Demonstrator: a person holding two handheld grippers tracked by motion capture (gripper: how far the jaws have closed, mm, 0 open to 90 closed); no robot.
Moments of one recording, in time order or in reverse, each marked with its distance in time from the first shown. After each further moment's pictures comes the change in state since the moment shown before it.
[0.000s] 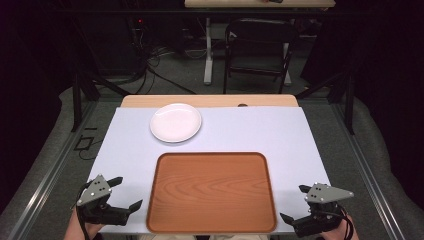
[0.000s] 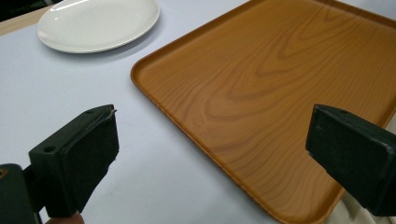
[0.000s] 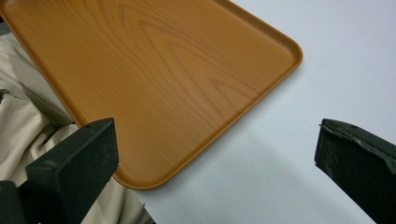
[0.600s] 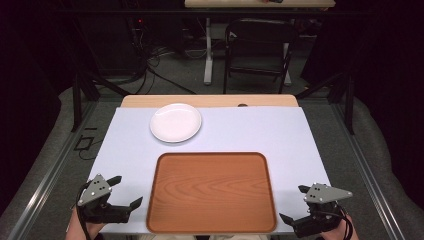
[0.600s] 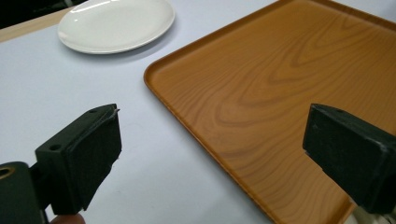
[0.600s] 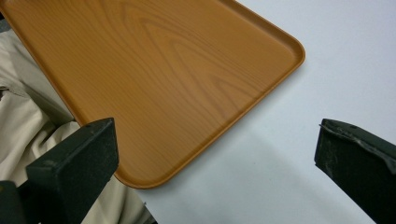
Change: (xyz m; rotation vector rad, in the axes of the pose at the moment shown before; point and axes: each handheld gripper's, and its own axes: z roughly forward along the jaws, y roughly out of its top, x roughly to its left) left arm -0.003 0.002 0.000 -0.021 0.061 -0.042; right arm 0.001 0.001 0.001 0.009 0.003 -0.006
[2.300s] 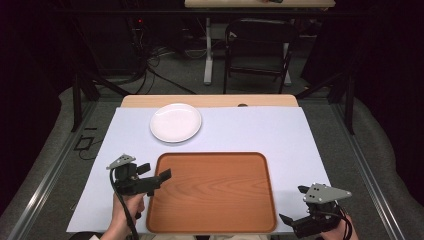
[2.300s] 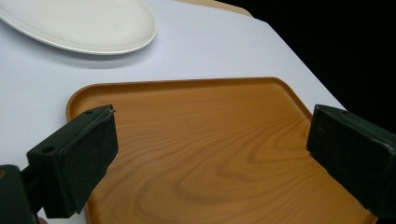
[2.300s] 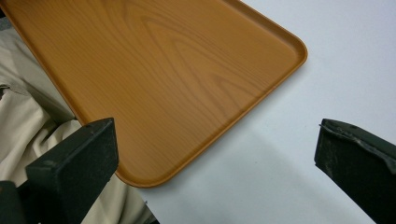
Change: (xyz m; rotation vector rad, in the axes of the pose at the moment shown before) left arm -0.011 0.045 0.077 -0.077 -0.100 -0.497; right arm 0.000 0.000 0.001 0.007 0.005 -0.005
